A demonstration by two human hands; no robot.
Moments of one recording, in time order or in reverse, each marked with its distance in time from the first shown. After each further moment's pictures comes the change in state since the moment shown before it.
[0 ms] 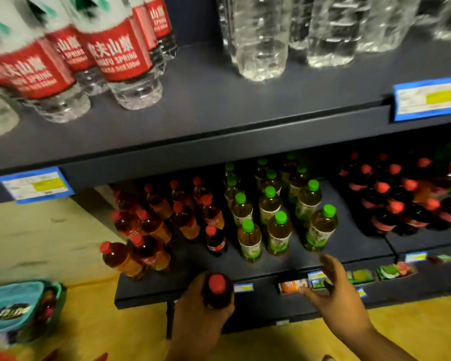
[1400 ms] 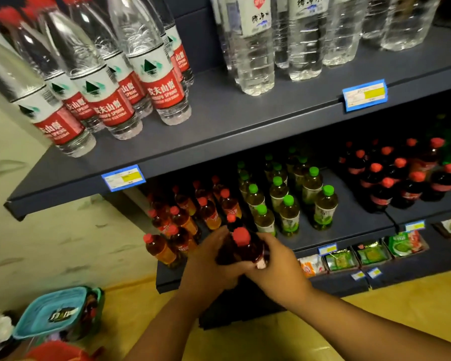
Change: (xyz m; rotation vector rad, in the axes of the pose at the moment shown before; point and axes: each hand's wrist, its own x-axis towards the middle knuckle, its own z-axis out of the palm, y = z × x) left_hand -0.039 0.070 -0.099 0.022 -0.285 0.276; right_hand -0.099 -0.138 0.071 0.060 -0.129 -0.304
